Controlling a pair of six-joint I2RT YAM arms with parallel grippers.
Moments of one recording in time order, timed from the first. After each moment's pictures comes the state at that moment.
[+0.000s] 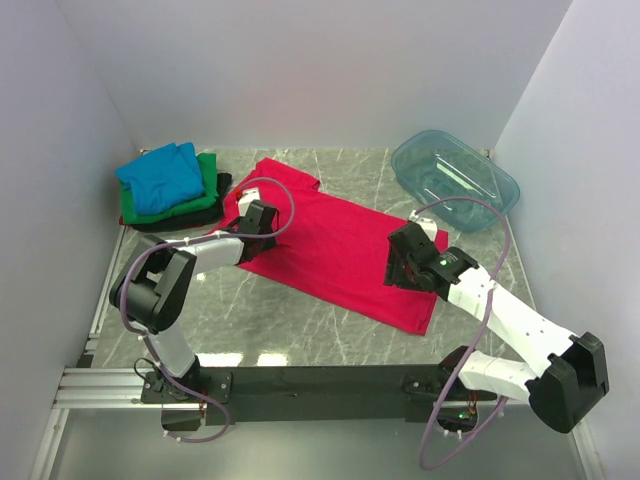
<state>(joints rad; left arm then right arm) -0.48 1.73 0.93 -0.03 -0.38 -0.62 0.60 1.11 0.86 -0.81 0.31 0.68</state>
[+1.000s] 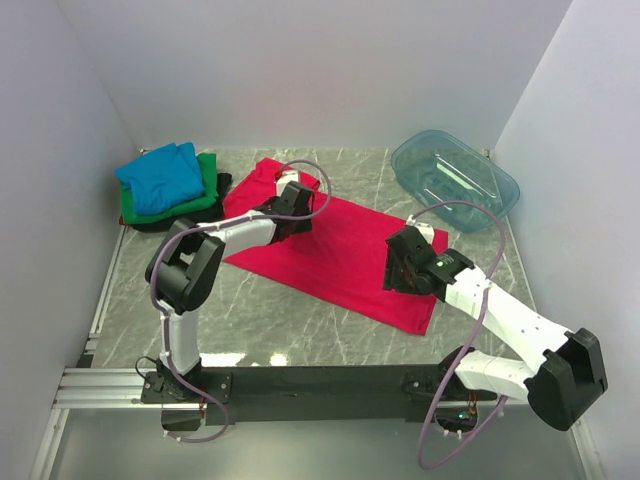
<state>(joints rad) -0.60 1.95 1.29 -0.13 -0.37 -0.58 0.60 1.11 0.82 -0.79 0.28 0.68</state>
